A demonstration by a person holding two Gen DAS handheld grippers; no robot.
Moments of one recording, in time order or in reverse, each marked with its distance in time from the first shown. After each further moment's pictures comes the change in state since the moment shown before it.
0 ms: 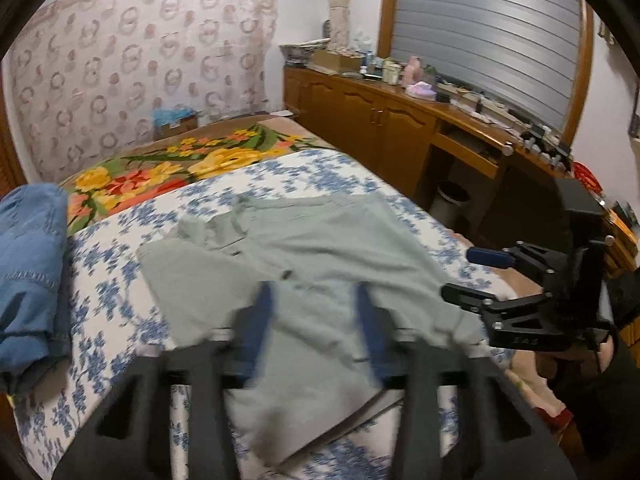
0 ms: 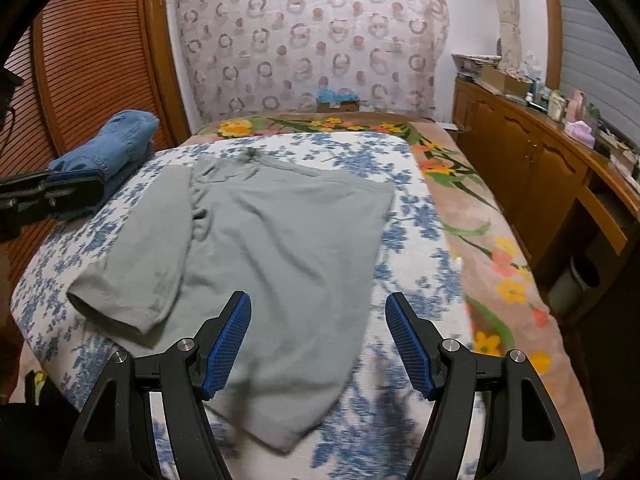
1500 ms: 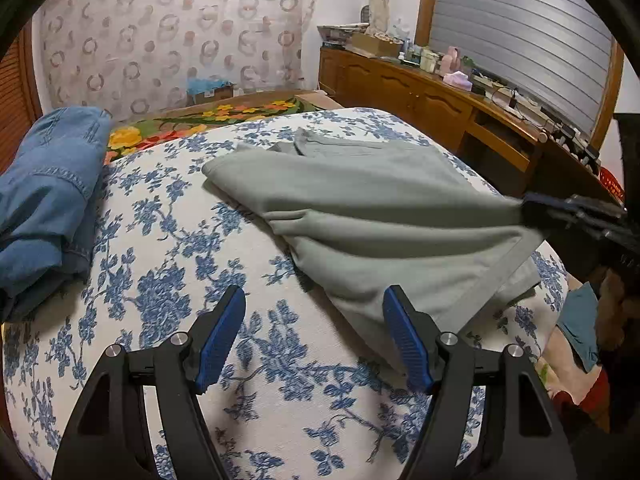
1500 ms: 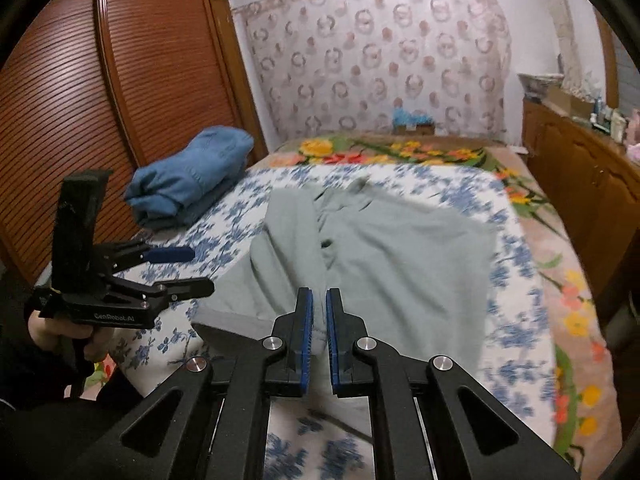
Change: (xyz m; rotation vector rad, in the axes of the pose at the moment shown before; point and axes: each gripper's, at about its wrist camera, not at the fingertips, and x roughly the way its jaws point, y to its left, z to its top) left arm 0.008 0.041 -0.062 -0.076 0.058 0.068; right arm -0.002 -0.009 0.008 -0.042 -0.101 0.244
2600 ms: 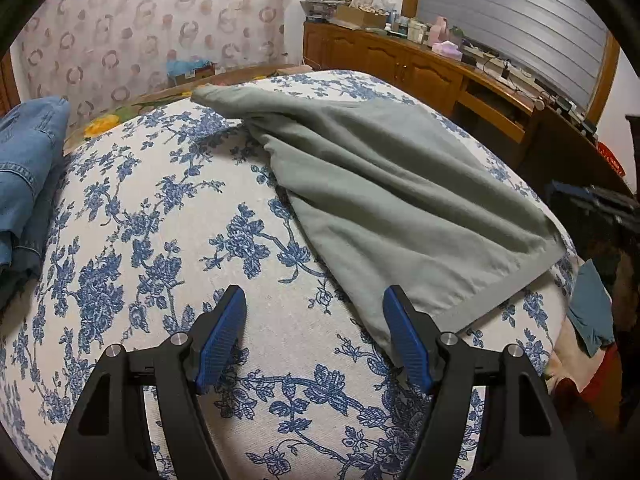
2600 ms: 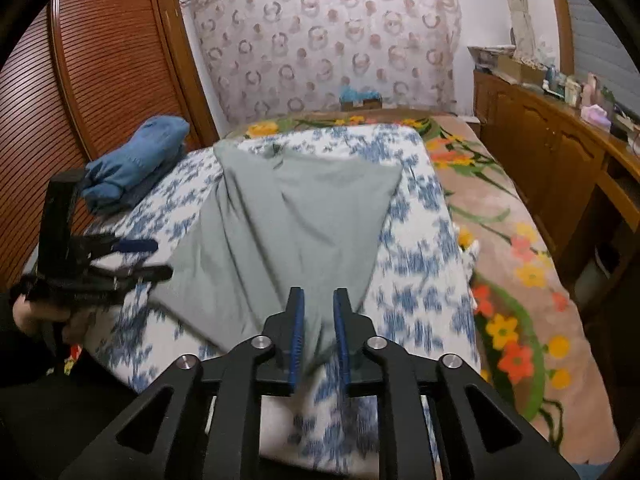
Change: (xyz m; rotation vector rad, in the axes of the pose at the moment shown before) left arm 0.037 -0.028 -0.008 0.034 0.086 -0.021; right arm -0.046 -0.022 -0.029 0.086 0.073 -0.128
